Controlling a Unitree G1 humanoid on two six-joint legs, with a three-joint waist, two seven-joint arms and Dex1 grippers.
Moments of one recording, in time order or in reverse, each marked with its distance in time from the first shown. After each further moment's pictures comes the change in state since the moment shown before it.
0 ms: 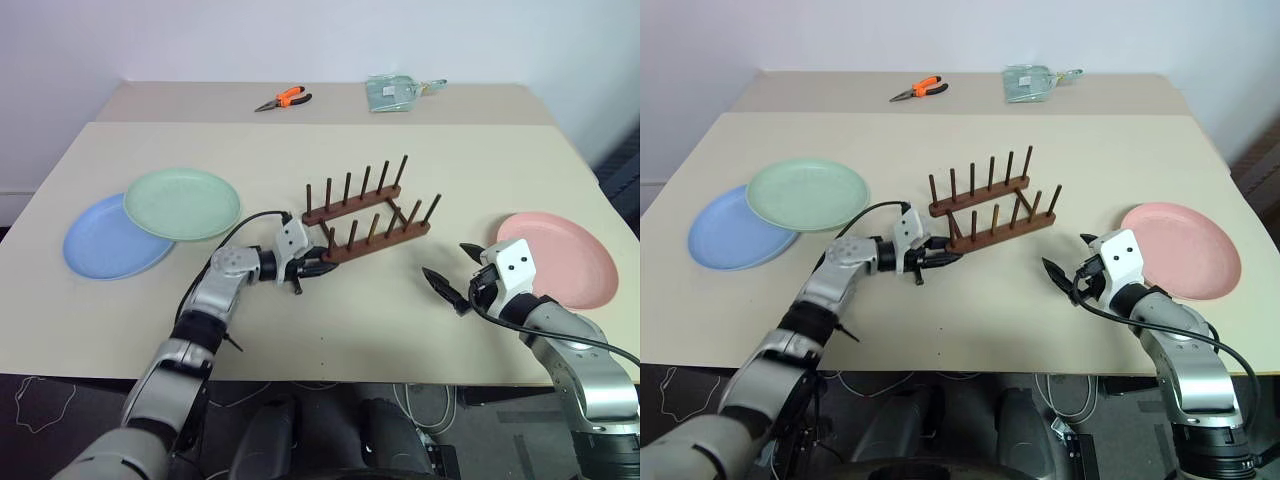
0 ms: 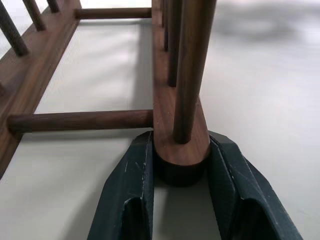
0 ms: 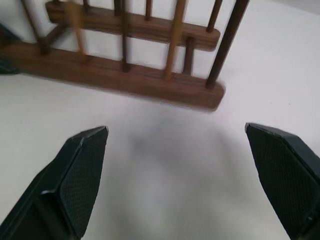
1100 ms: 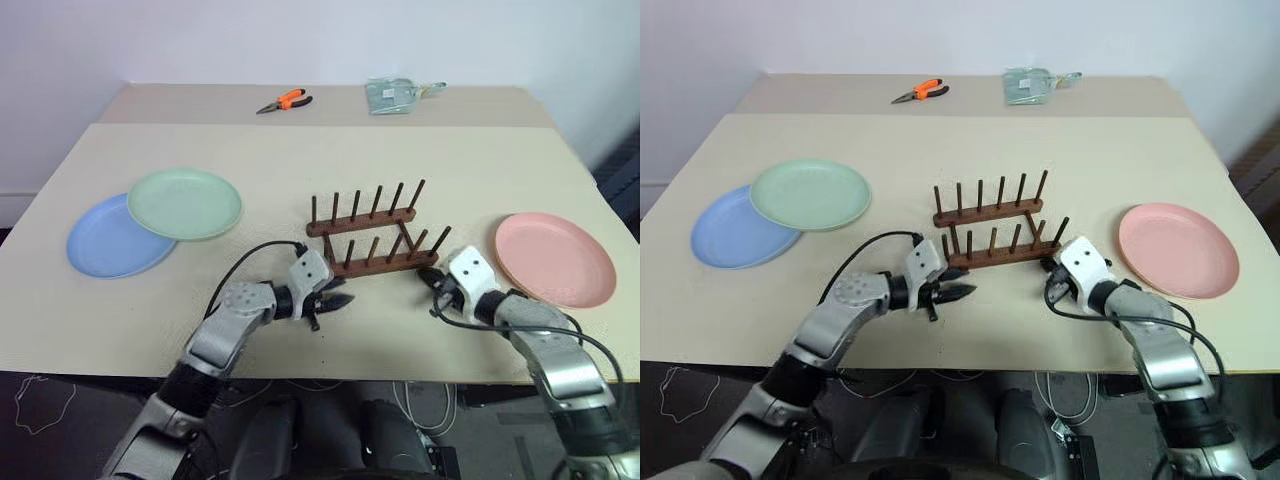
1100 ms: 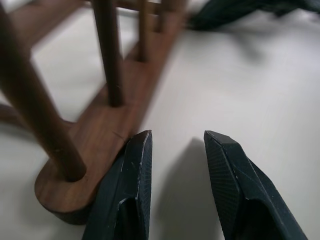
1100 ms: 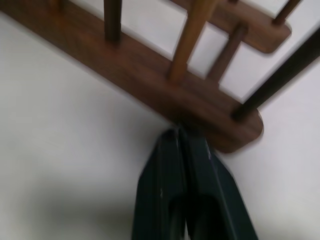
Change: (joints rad) left arm 0.132 -0.056 -0.102 -0.332 -0.017 0.367 0.408; right arm -0.196 0.027 0.225 0.227 -0.251 -0.051 -0.025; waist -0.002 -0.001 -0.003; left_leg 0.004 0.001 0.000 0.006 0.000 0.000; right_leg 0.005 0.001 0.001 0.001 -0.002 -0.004
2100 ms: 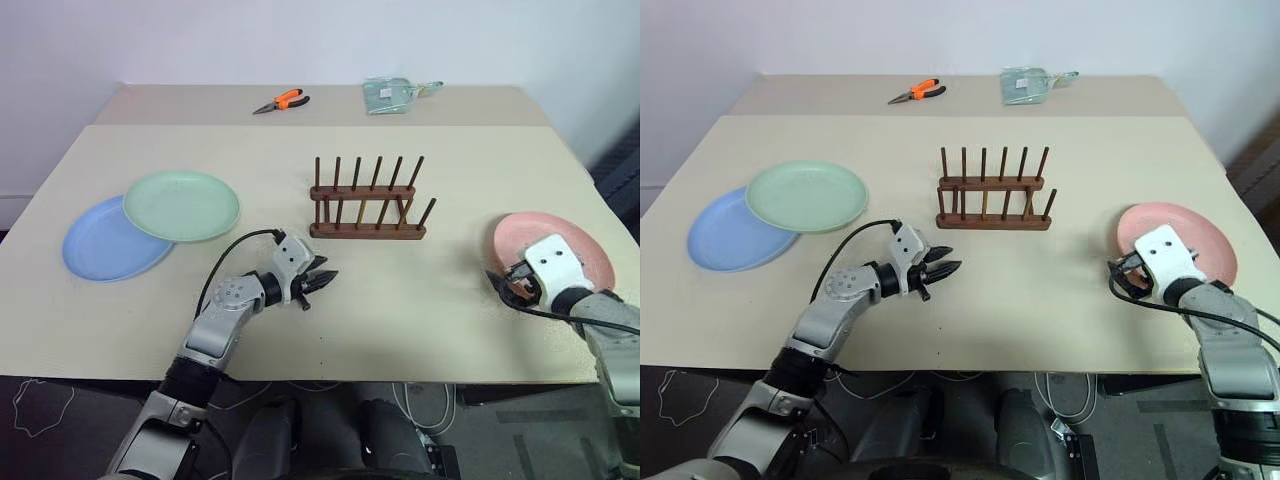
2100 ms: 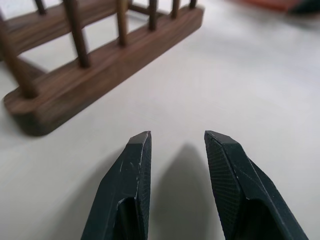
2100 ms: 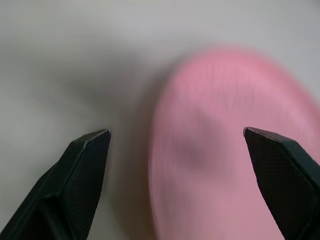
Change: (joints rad) left arm 0.039 -0.002 0.086 0.028 -0.064 -0.131 -0.087; right arm 0.168 -0.150 -0.296 -0.073 -0.030 0.175 -0.057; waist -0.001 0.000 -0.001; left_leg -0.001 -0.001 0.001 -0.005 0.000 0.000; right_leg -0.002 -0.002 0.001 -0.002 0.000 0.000
